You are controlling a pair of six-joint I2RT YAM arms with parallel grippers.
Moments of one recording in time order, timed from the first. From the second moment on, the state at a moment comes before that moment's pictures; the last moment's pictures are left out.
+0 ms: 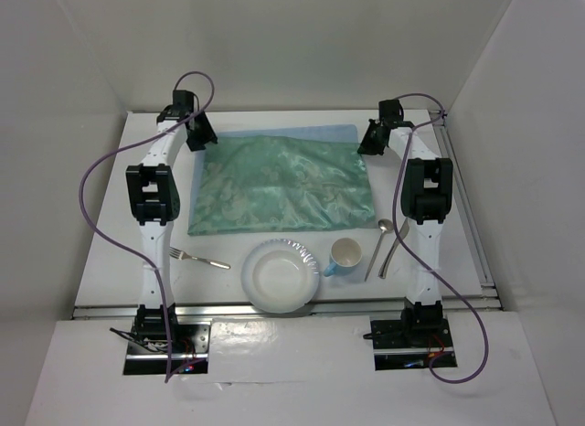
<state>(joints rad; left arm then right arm) 0.03 2.56 2.37 -0.71 0.08 -0.48 0.03 2.43 2.03 -0.47 -0.15 0.46</state>
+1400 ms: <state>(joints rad) 0.05 2.31 2.28 -0.68 0.02 -0.45 0.03 2.35 2.03 -0.48 -0.15 0.44</state>
